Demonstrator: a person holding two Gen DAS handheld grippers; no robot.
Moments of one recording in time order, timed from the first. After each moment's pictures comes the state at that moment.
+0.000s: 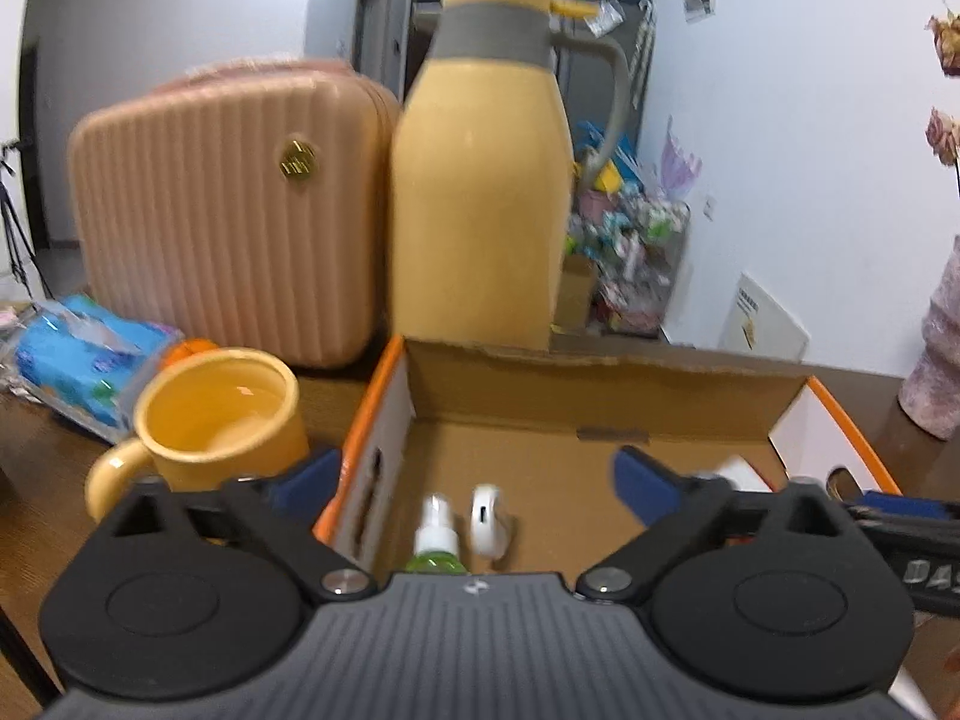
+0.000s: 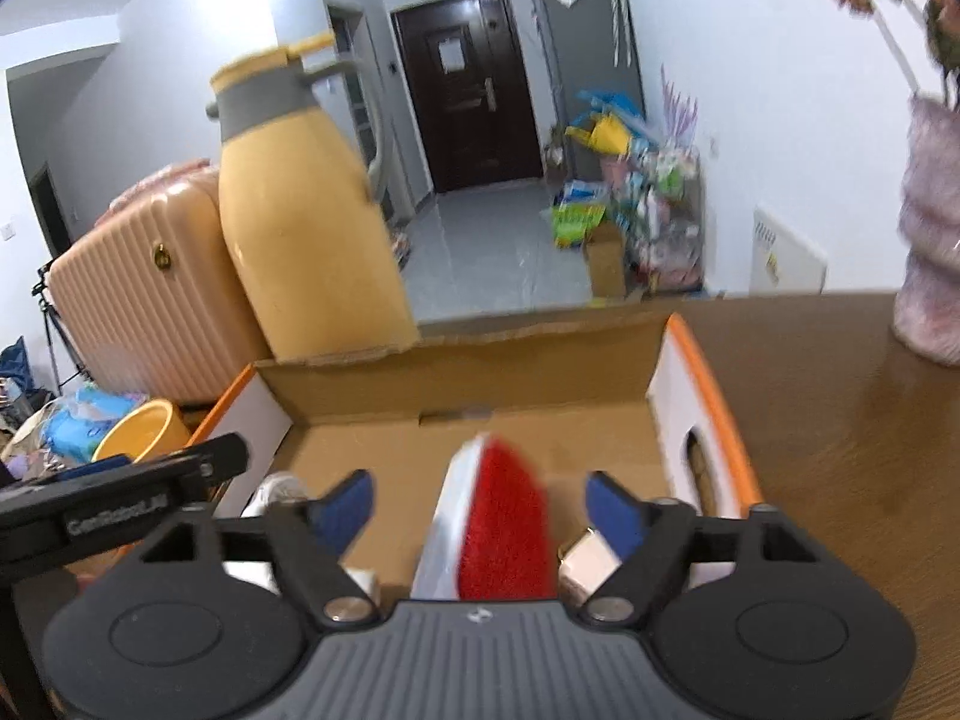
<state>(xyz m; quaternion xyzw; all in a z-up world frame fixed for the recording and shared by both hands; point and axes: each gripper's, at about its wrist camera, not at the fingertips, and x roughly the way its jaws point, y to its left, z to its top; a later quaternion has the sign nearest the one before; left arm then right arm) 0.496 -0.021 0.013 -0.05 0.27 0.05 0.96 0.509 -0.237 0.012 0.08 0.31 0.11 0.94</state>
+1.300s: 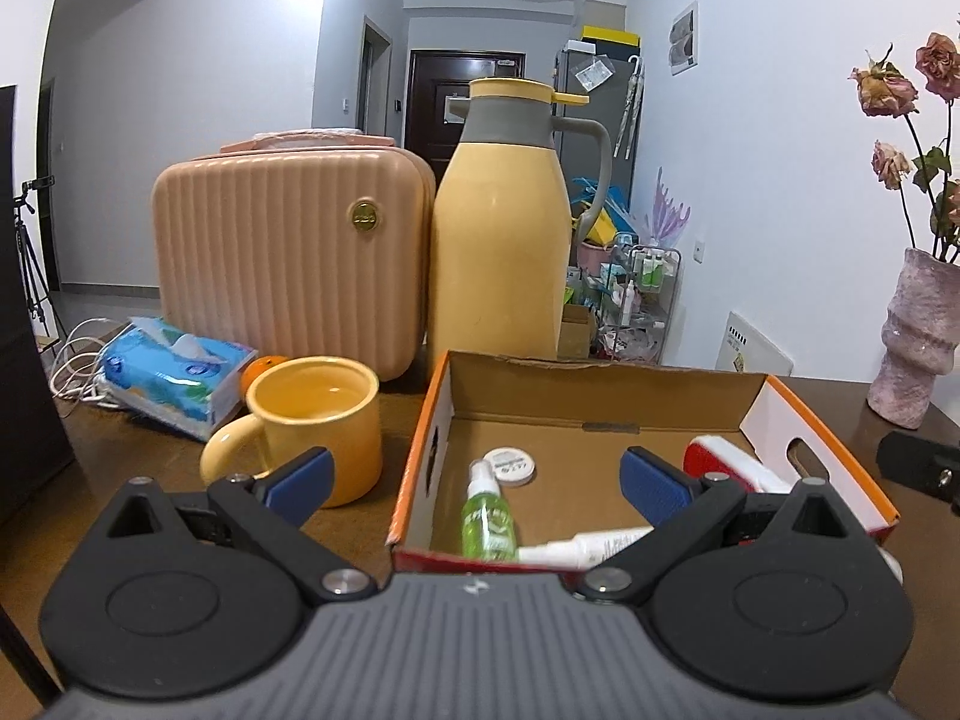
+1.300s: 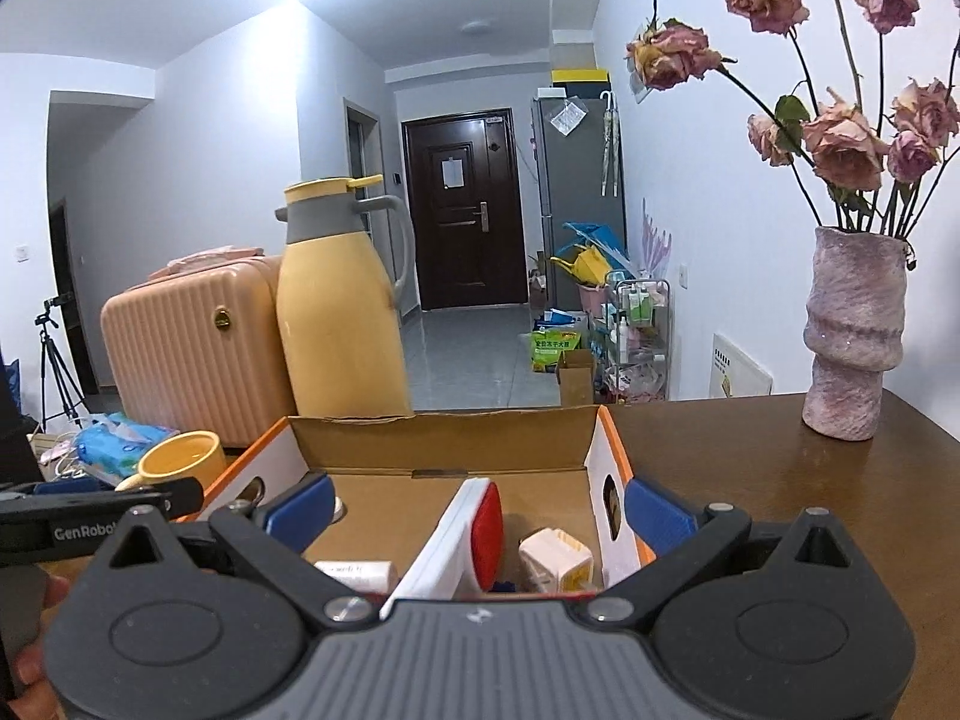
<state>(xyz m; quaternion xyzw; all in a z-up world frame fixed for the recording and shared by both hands) 0.395 -0.009 0.029 -0.04 0.21 0.05 0.97 0.384 -0.255 0.042 0.05 0.19 0.09 0.98</state>
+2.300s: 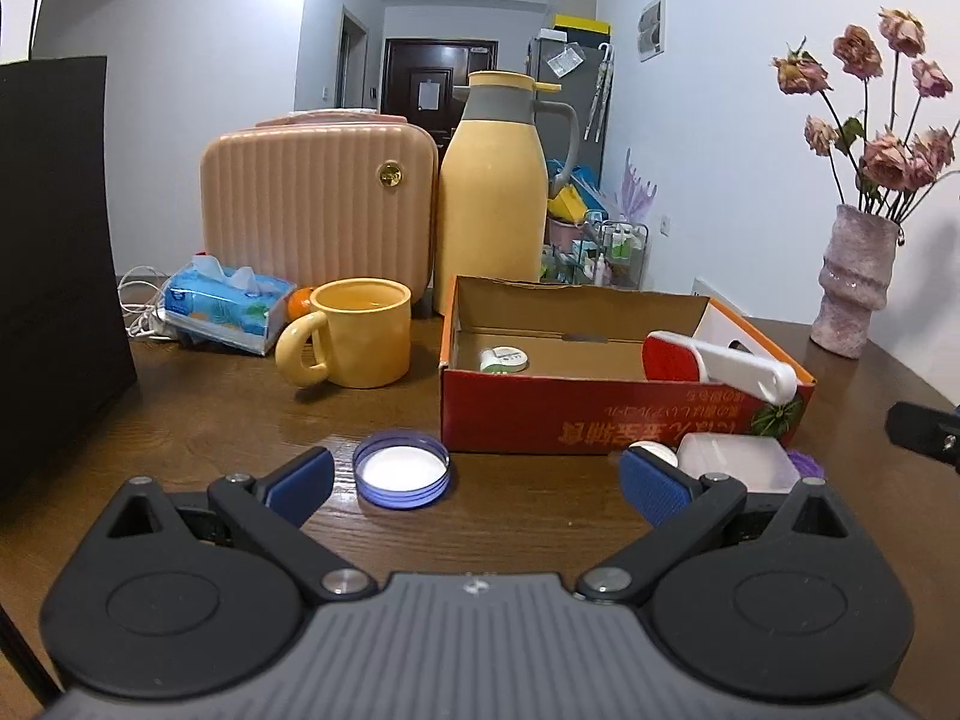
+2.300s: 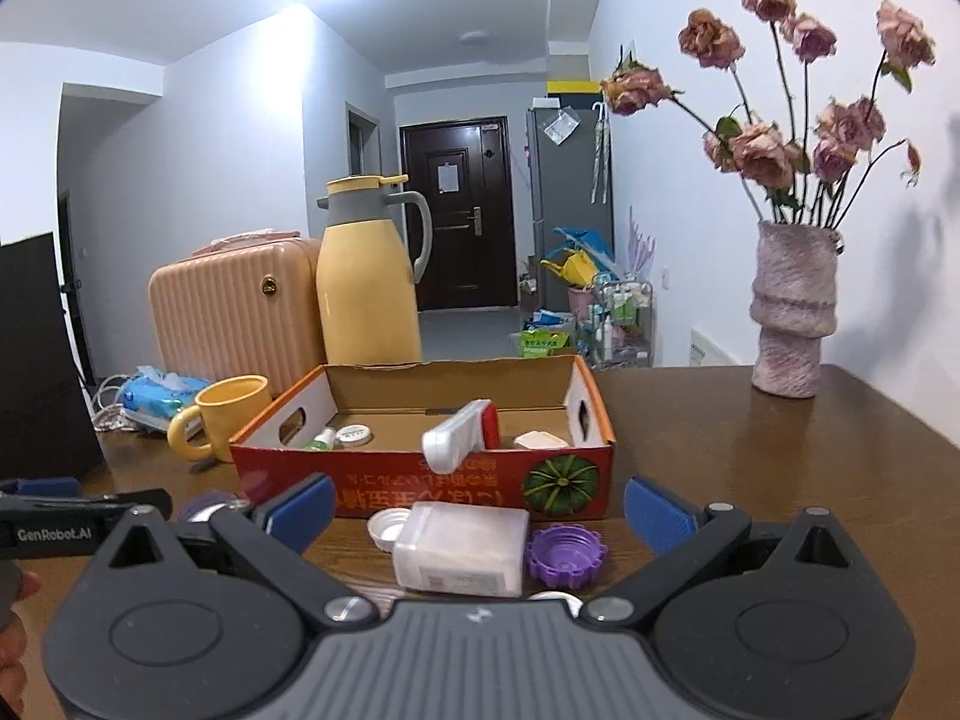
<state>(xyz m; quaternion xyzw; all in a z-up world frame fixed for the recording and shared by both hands) 0.262 0.009 0.015 -0.03 0.23 0.02 0.97 0.250 -0.258 0.030 0.03 0.18 0.07 0.98</state>
